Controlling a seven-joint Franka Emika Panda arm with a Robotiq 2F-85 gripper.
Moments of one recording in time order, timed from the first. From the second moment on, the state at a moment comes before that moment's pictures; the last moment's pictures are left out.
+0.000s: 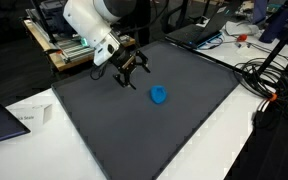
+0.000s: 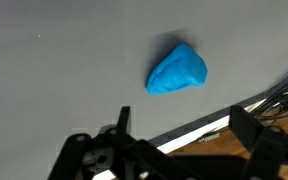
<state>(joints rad) -0.22 0.38 -0.02 -2.18 1.31 2.58 -1.35</state>
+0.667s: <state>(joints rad) -0.10 0.38 0.06 -2.21 1.39 2.88 -1.34</state>
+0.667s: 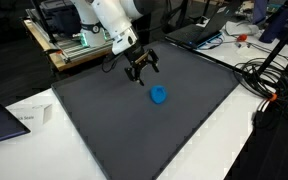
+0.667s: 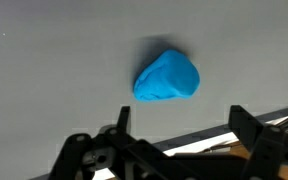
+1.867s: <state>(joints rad) 0.39 0.43 -0.37 -2.21 0.65 2.90 -0.45</state>
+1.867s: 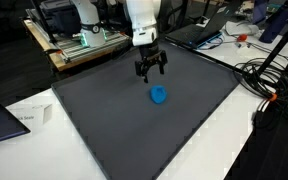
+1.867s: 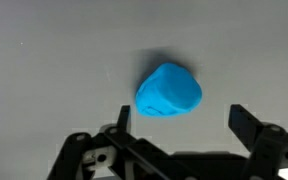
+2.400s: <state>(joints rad) 0.28 0.43 -0.29 -1.98 0.19 2.50 -0.07</state>
